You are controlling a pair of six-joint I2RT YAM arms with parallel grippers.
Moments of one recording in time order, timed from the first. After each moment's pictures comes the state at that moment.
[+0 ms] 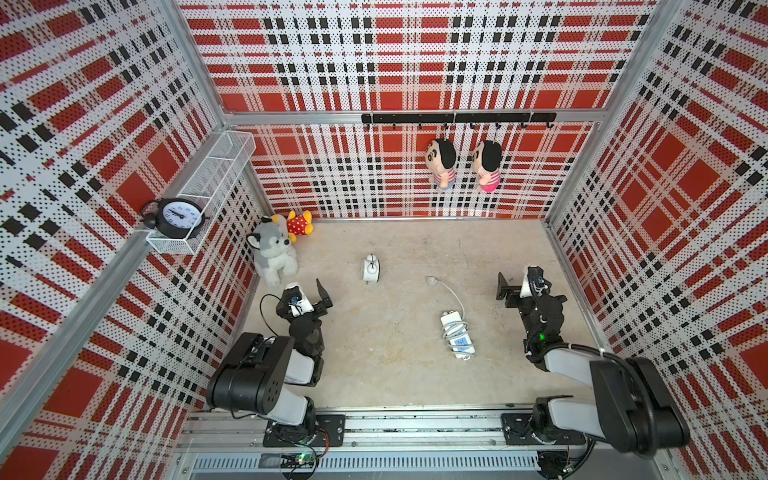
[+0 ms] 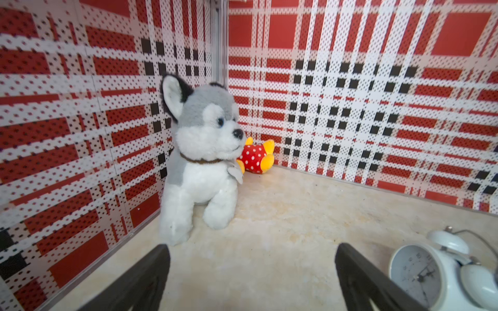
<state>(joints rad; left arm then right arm) -0.15 1.47 0.09 1.50 -0.49 -0.02 0.09 1.23 0.29 0.90 0.07 0.02</state>
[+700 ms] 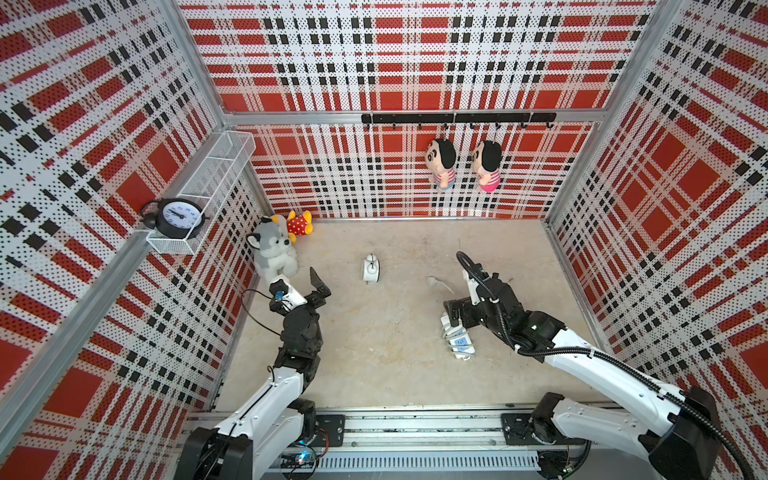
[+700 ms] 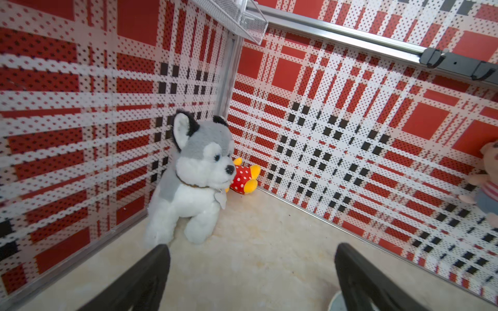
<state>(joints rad) -0.20 0.92 0.24 0.76 -0.53 -0.29 0.76 1.08 0.82 -0.47 0.24 0.37</state>
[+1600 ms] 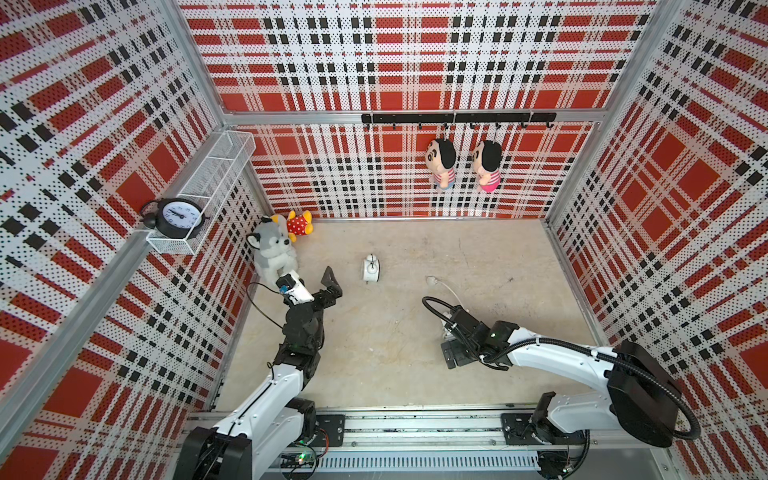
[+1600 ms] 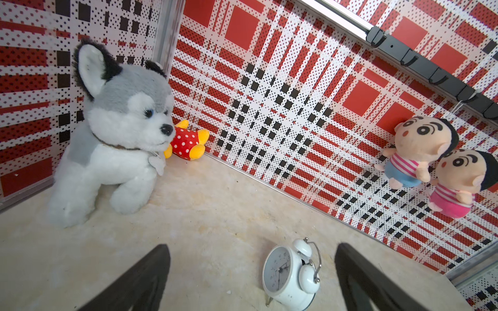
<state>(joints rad) -0.19 0.93 0.27 0.66 -0.32 -0.45 0.88 1.36 0.71 -0.58 0.20 0.54</state>
